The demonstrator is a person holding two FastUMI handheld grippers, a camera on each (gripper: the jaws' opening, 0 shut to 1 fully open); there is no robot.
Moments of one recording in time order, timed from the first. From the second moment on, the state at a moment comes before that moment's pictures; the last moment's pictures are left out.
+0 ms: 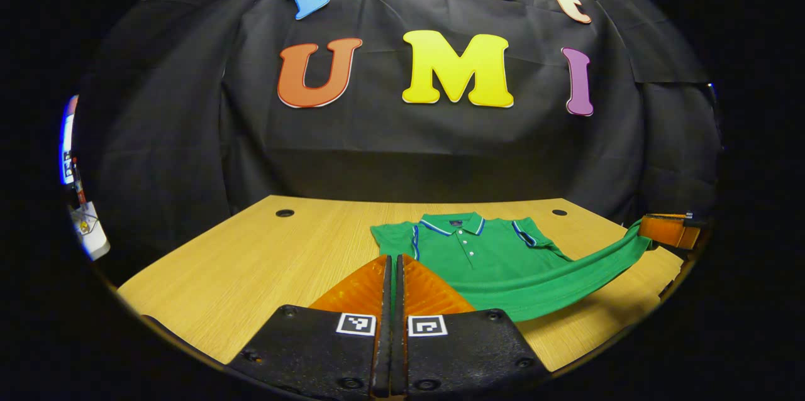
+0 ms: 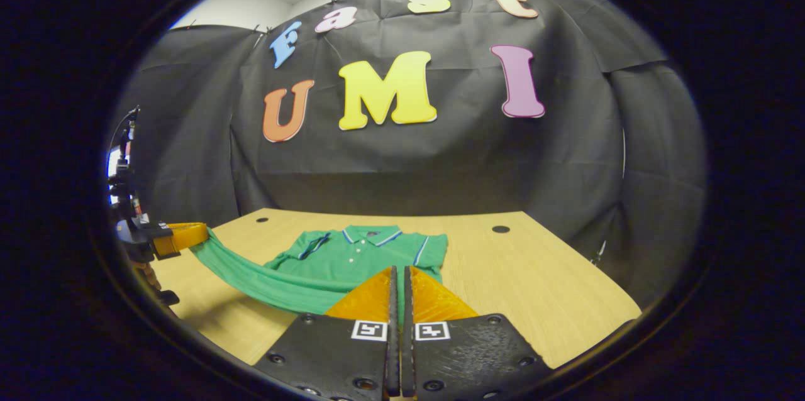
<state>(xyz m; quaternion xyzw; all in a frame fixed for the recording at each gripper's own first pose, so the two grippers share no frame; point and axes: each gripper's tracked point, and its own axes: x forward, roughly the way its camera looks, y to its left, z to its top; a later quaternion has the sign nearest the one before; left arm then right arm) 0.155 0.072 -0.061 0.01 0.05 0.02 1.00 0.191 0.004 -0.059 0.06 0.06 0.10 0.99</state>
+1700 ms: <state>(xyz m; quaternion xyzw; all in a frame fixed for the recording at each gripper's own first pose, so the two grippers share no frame) 0.511 0.121 -0.137 -0.02 0.10 0.03 0.99 0.562 0.005 -0.107 0.08 0.10 0.04 0.99</state>
